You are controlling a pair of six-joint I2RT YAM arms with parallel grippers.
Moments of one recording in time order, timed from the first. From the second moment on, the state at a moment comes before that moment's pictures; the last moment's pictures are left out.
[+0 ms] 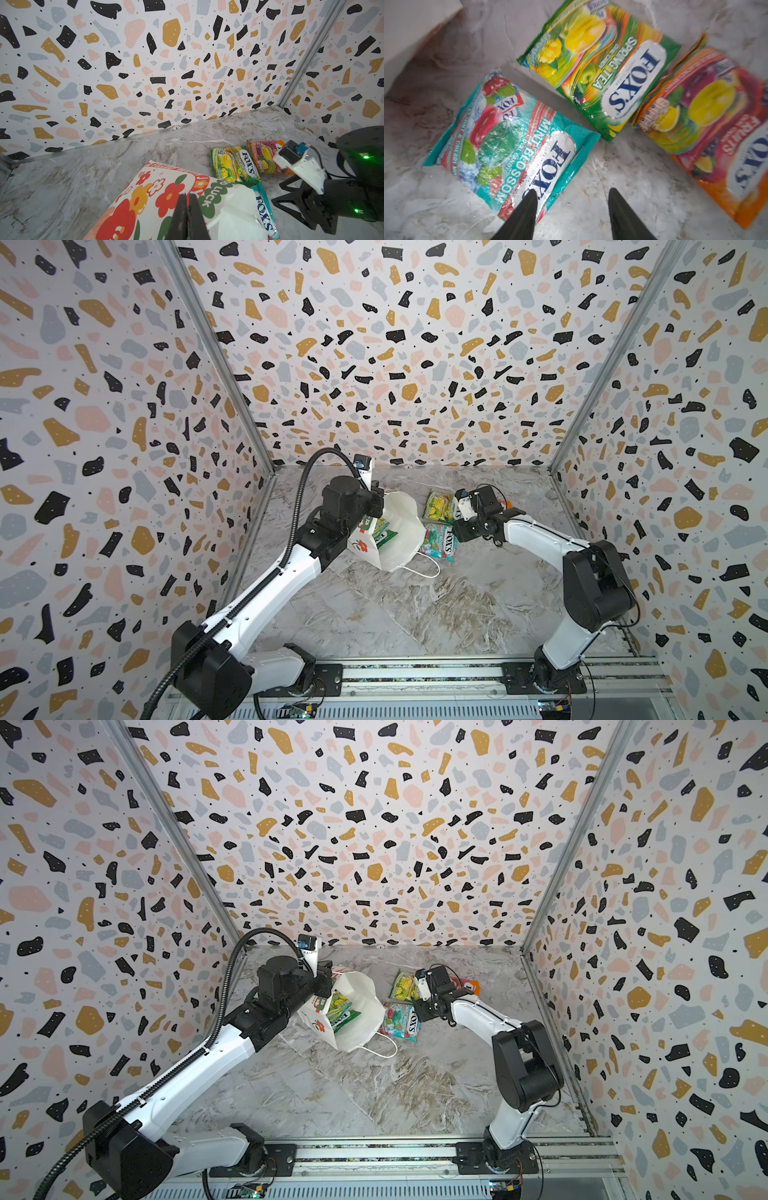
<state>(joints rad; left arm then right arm) -0.51 1.25 1.12 -0.14 -0.13 -0.10 0.41 1.66 1.15 -0.40 -0.07 -0.01</state>
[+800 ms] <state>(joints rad) -0.51 1.25 1.12 -0.14 -0.12 -0.09 0.52 1.36 1.06 -0.24 -0.45 0.15</state>
